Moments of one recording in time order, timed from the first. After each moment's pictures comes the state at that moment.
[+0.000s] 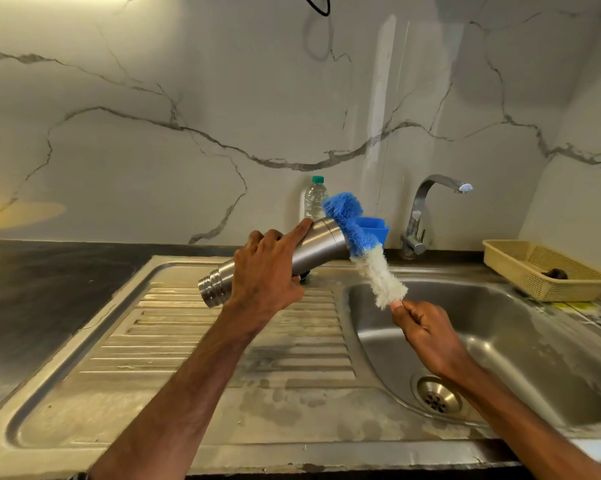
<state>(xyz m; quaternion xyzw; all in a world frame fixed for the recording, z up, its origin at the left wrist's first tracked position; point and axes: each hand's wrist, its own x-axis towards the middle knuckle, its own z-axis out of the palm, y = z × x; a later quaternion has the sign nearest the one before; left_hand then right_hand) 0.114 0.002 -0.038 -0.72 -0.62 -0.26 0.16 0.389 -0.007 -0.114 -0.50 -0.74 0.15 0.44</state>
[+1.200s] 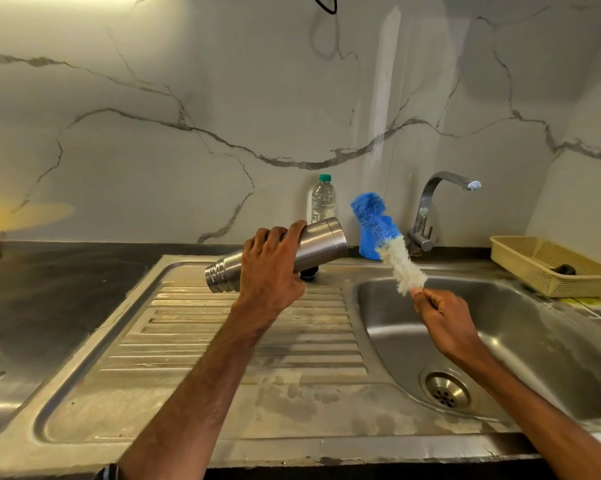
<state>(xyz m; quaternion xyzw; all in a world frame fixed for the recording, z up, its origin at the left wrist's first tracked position) 0.105 0.005 -0.045 -0.73 -0.60 -0.31 0.12 0.396 0.006 -0.108 -0.59 -0.67 0.11 0.43</state>
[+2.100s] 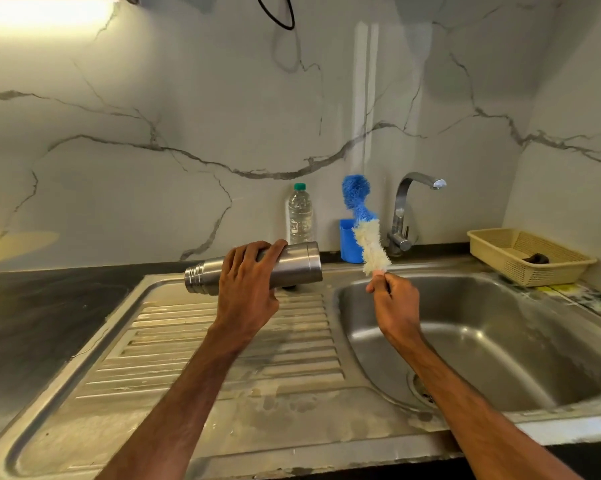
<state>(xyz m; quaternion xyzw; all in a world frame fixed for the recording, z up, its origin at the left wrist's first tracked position) 0.107 0.012 -0.065 -0.73 -0.57 -0.33 0.17 0.354 0.040 -0.113 -0.58 -0.56 0.16 0.57</state>
